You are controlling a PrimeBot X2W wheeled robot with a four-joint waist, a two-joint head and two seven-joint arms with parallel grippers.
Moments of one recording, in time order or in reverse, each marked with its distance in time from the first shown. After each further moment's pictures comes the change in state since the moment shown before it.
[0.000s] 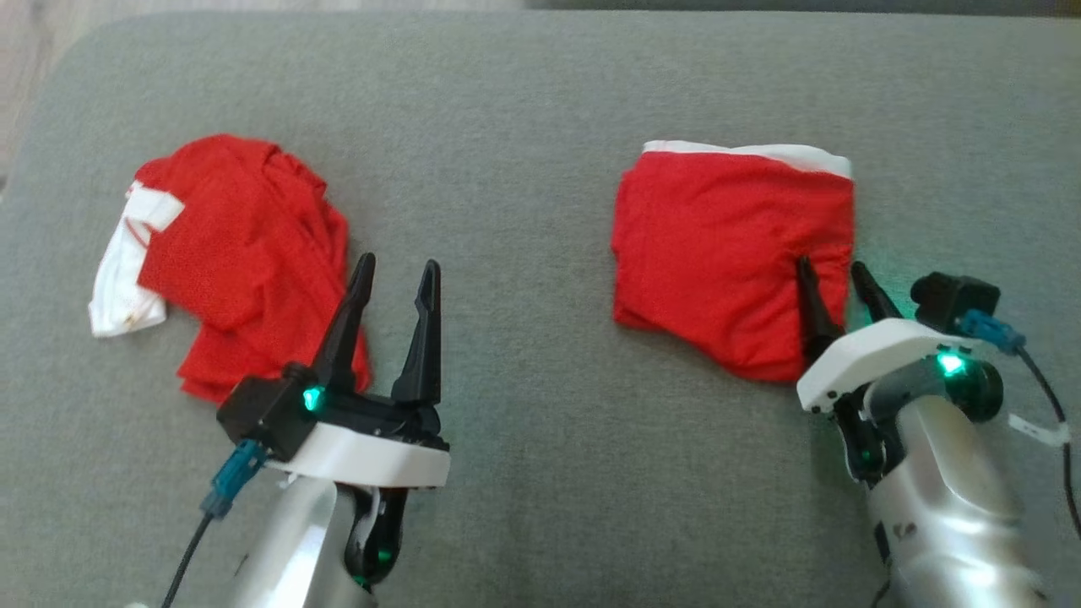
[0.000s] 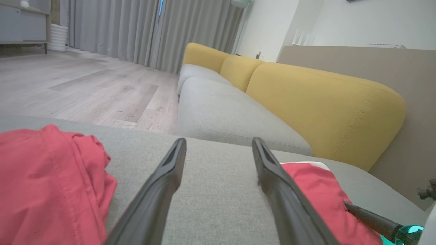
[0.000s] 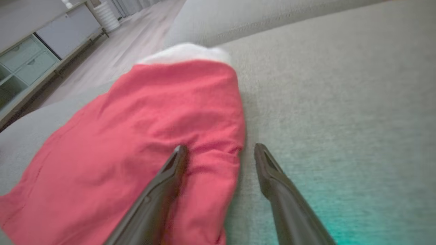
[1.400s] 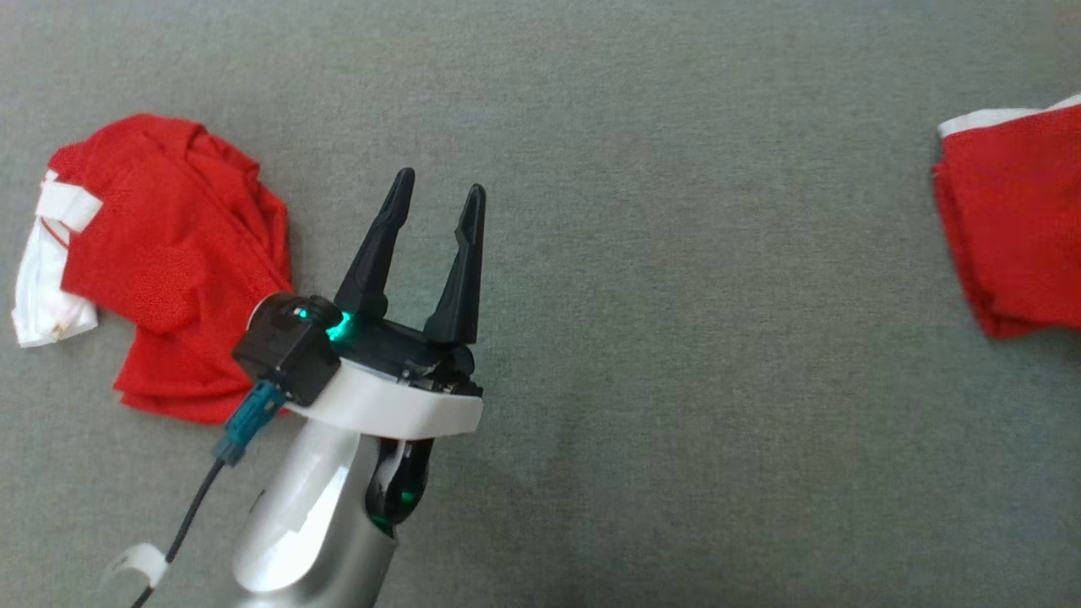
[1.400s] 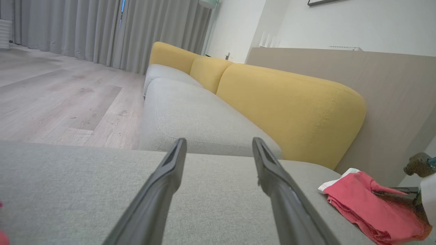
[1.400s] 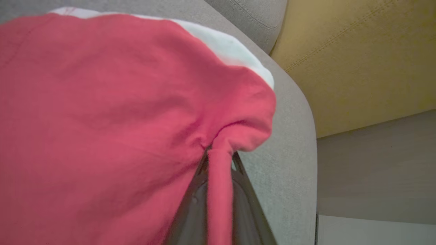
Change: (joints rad) left arm -0.132 -0.002 -0.086 -0.054 -0.028 0.000 0.000; right arm -0.259 -0.730 0.523 0.115 -0.033 0.000 0.111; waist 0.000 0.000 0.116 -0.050
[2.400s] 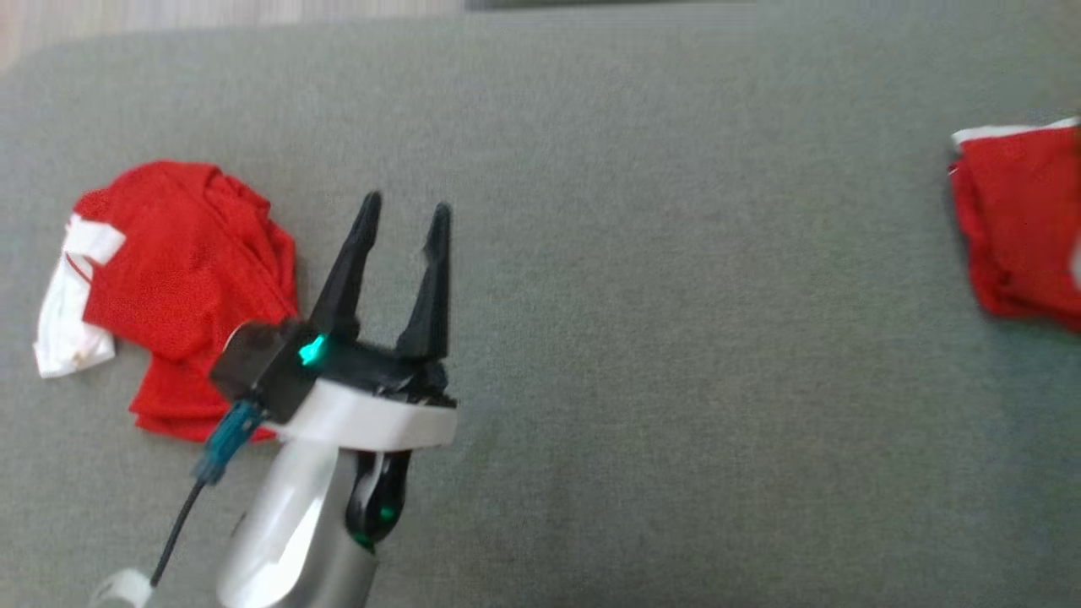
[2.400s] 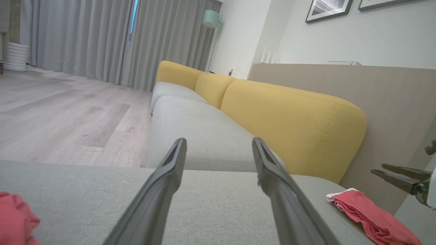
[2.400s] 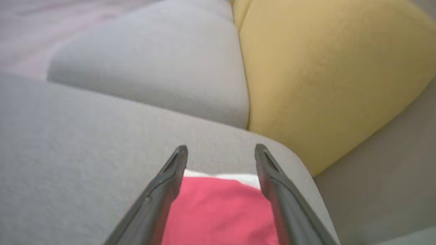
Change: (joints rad) left arm 0.033 0.000 0.052 0.014 0.015 0.000 0.000; right arm -0.008 0.202 -0.332 0.002 -0.063 0.000 -0.062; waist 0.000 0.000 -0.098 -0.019
